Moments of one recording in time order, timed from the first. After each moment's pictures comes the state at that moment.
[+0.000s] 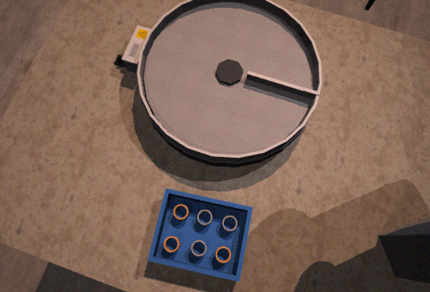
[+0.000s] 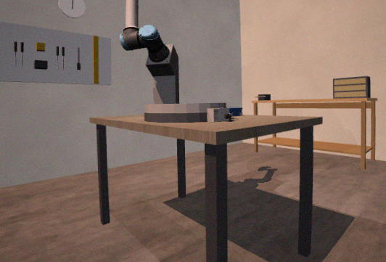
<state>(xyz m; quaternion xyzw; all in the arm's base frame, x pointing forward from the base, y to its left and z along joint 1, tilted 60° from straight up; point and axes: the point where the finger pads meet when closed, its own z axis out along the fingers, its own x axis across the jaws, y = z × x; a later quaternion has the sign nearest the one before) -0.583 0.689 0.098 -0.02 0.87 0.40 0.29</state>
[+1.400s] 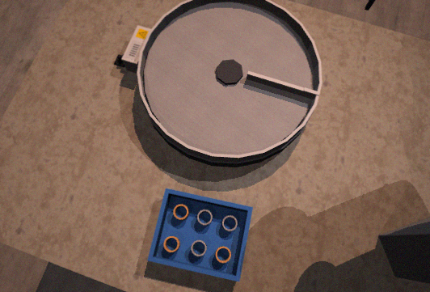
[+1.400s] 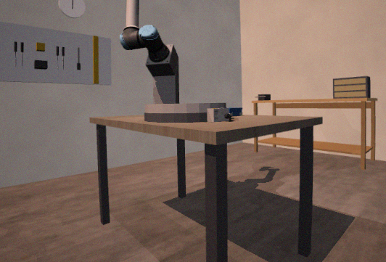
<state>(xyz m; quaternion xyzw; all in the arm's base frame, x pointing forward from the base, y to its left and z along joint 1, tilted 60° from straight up) -0.564 0.702 0.099 -0.01 0.87 0.39 0.29</state>
